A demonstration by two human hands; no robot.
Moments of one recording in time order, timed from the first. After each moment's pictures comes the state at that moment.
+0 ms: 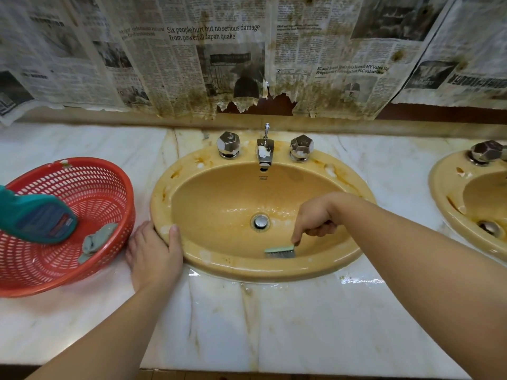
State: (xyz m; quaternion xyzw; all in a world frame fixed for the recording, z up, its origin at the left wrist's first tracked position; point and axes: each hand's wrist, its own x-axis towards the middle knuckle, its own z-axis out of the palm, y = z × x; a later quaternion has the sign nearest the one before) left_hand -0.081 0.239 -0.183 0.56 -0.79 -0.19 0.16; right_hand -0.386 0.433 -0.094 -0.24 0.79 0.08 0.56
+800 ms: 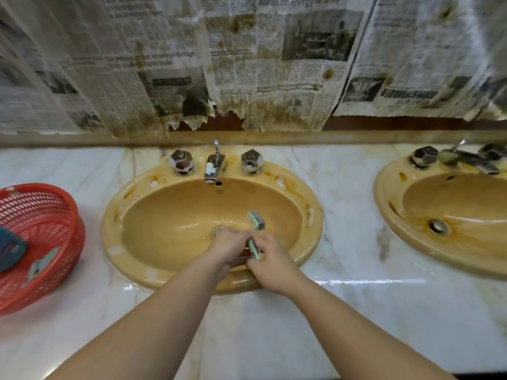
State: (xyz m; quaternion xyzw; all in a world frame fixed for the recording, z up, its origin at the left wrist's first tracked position) left_hand -0.269 0.395 -0.128 0.44 -0.55 -0.71 -0.04; right_hand -0.309 0.525 -0.119 -0.28 0.83 -0.36 0.32
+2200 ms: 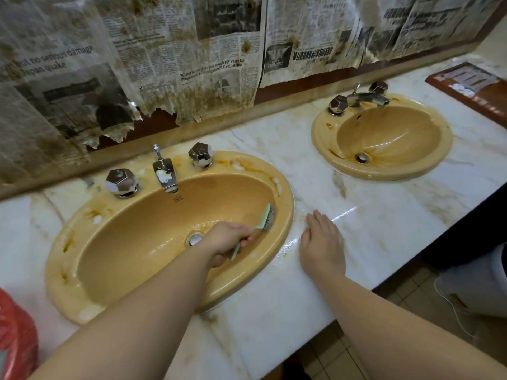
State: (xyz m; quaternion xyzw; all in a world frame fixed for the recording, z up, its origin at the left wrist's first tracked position) left_hand -0.290 0.359 -0.170 0.24 -0.67 -0.64 -0.28; right_hand -0.284 0.607 -0.192 0.05 0.98 -0.18 -0.06
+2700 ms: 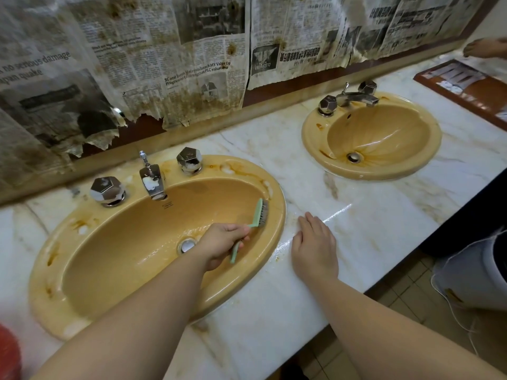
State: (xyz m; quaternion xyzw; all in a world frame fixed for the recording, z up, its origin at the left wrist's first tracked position) left_hand -0.304 0.371 -0.182 0.22 -0.64 -0.69 -0.25; right_hand -0.284 0.605 -0.192 0.06 0.98 -0.17 -0.07
